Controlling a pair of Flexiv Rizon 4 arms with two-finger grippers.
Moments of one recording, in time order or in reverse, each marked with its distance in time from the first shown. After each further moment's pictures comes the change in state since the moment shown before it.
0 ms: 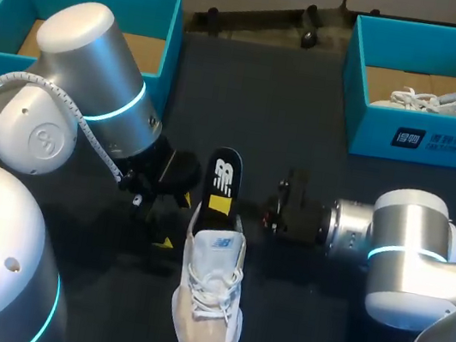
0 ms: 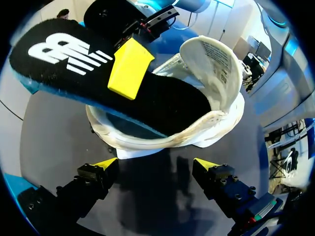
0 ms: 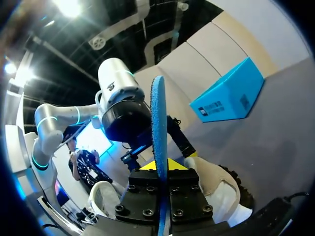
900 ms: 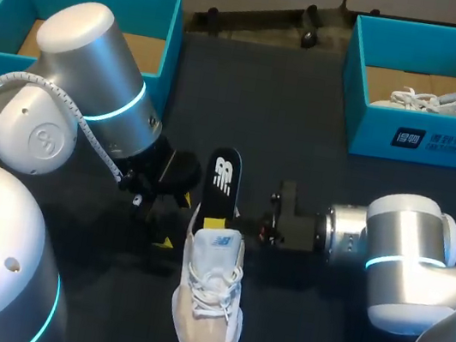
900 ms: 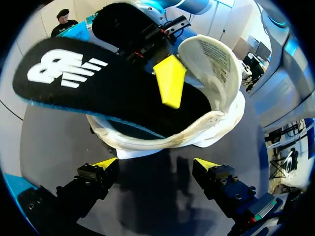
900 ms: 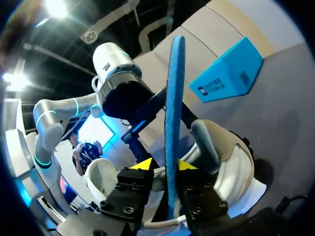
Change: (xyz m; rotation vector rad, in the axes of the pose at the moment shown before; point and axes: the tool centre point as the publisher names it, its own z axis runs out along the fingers) left arm 0.000 0.000 0.000 0.000 0.000 0.000; right arm 0.010 -0.034 -0.001 0.129 0.012 0.040
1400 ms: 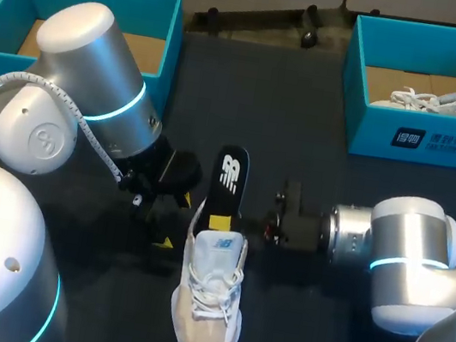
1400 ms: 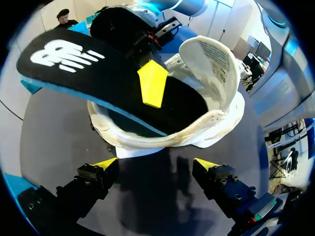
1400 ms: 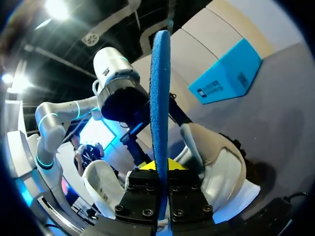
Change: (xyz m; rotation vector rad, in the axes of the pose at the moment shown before) left arm 0.000 0.000 0.000 0.000 0.000 0.000; right arm -0.010 -0.003 -0.007 -0.009 0.012 0.032
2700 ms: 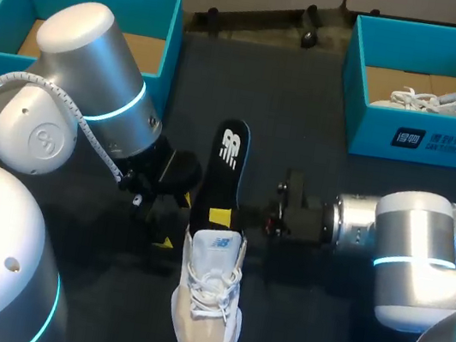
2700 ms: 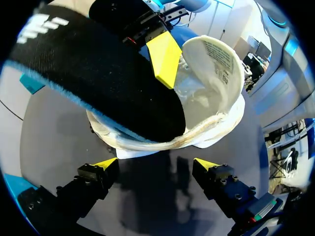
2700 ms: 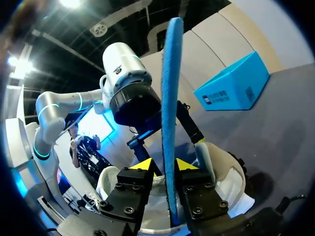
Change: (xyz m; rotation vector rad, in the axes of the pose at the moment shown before) left arm 0.000 0.000 0.000 0.000 0.000 0.000; right arm 0.017 0.022 -0.002 0.014 -0.014 -0.126
